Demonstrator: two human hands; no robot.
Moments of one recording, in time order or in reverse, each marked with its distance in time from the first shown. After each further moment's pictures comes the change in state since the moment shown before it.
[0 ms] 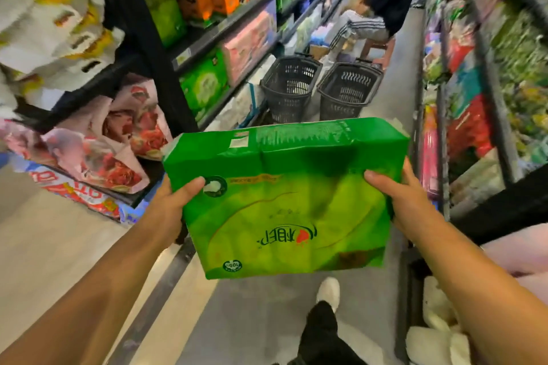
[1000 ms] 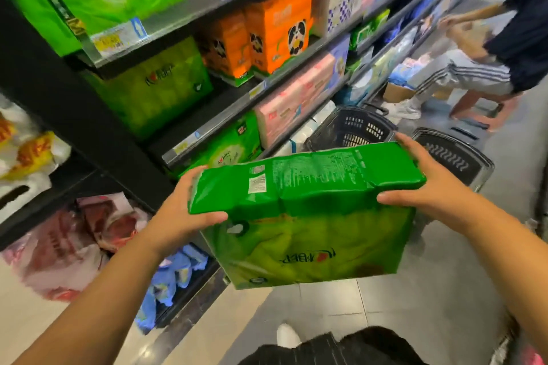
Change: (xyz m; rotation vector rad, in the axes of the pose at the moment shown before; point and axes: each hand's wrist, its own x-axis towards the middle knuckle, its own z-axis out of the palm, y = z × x) left_hand 0.511 0.087 0.055 0.517 0.101 -0.005; right_hand 0.635 -0.136 0.063 -0.595 -0.512 -0.010
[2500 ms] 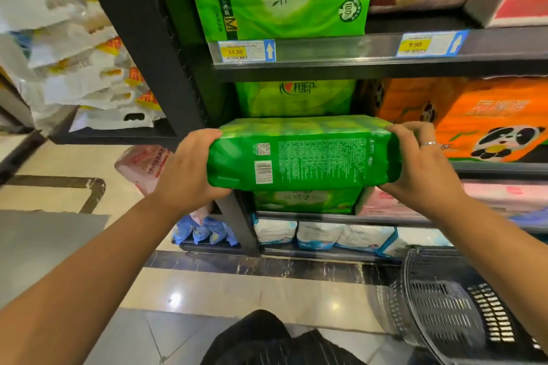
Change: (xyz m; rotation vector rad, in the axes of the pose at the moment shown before) left_hand 0.112 0.037 -0.021 0.967 0.951 -0.003; right_hand 0.420 -0.092 0.069 -0.722 -0.282 -1.184
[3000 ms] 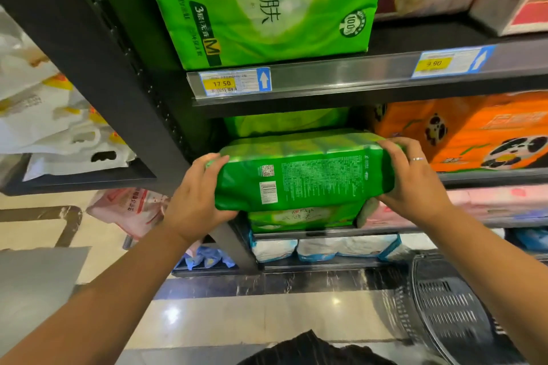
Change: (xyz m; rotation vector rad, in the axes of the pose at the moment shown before) left_hand 0.047 -0.059 0.054 -0.023 -0.083 0.029; right_hand 0.046 0.033 0.072 0.012 0.017 0.068
